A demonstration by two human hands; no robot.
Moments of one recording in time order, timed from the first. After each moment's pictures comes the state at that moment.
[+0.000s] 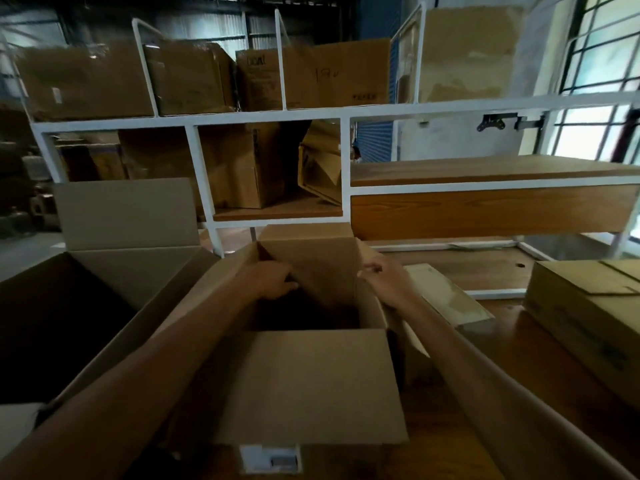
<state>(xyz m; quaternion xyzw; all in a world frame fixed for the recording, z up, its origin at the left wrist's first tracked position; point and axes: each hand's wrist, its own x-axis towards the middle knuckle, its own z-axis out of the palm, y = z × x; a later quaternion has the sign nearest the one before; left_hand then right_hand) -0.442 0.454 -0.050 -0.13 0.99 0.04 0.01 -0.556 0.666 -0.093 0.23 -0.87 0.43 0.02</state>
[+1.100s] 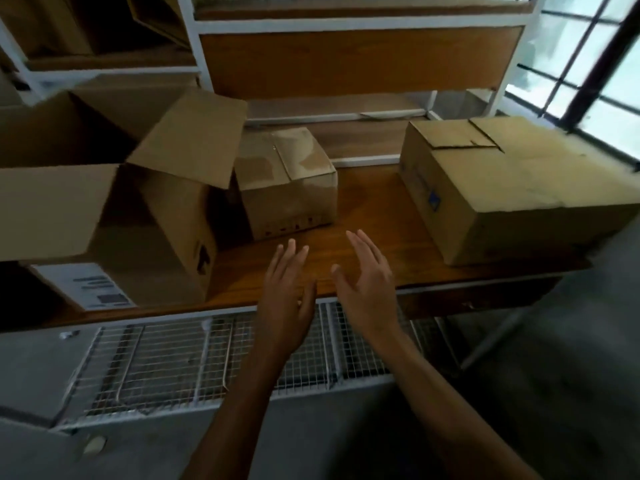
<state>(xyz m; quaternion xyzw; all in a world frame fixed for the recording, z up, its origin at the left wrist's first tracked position) -0.404 0.884 -0.278 -0.08 0.91 0.30 -0.28 -0.456 1.016 -0.235 0.21 -0.86 0.46 0.08</state>
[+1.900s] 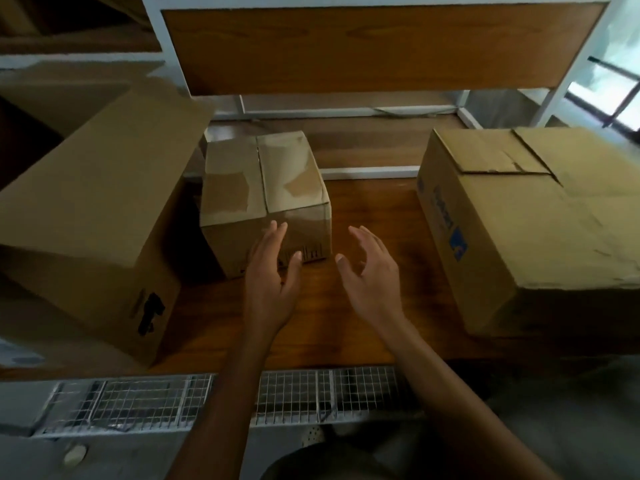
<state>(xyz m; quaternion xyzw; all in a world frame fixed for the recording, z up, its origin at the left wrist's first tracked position) -0.581 0.845 -0.267 -0.20 0.86 0.37 -0.28 -0.660 0.982 -0.264 0.21 -0.85 0.47 0.02</state>
